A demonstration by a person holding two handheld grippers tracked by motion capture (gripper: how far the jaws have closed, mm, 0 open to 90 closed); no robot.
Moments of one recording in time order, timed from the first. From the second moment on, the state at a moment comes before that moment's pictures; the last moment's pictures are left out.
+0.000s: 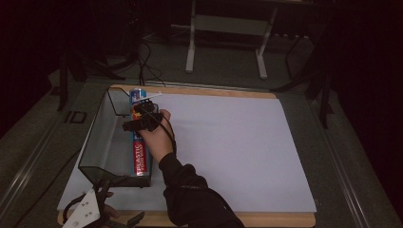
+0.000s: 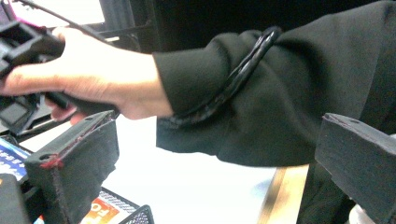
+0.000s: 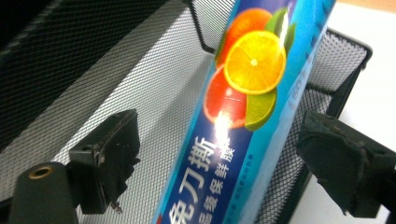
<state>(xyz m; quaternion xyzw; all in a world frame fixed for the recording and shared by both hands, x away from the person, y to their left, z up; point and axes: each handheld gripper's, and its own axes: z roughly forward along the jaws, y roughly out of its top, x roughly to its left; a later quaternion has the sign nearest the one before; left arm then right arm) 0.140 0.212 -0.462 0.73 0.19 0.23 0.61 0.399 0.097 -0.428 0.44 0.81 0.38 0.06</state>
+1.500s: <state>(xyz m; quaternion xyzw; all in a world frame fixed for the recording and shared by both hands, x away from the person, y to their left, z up) 0.141 0.205 -0.466 0.74 0.19 0.23 0.60 0.343 -0.069 -0.408 0.34 0.83 0.43 0.08</state>
